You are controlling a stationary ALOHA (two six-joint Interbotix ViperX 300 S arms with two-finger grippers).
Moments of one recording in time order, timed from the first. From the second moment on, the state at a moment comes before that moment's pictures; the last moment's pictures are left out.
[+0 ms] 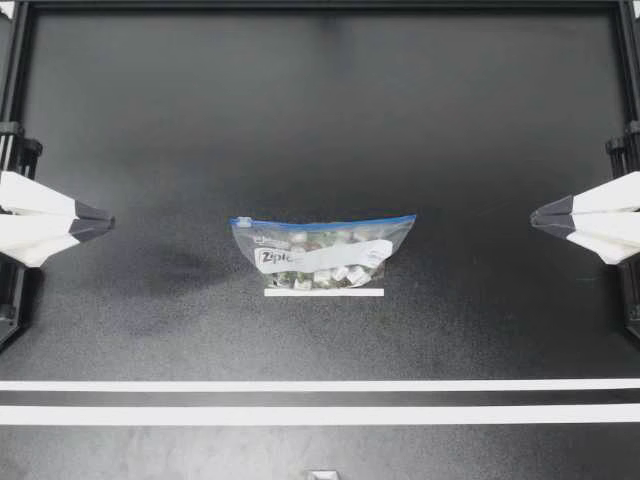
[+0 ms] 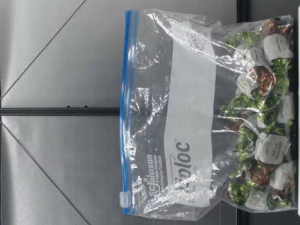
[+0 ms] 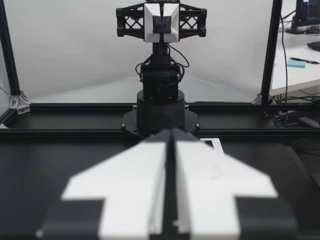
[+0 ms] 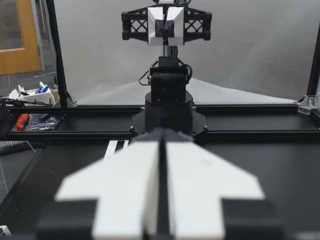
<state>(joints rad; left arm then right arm) 0.00 -0.96 1.17 0.00 -0.30 0.00 0.00 -0.96 1.17 0.00 -0.29 0.00</state>
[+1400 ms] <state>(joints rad) 0.11 -0.29 1.25 -0.10 -0.58 -0.01 -0.14 -0.15 0.66 -0.04 -0.35 -0.01</state>
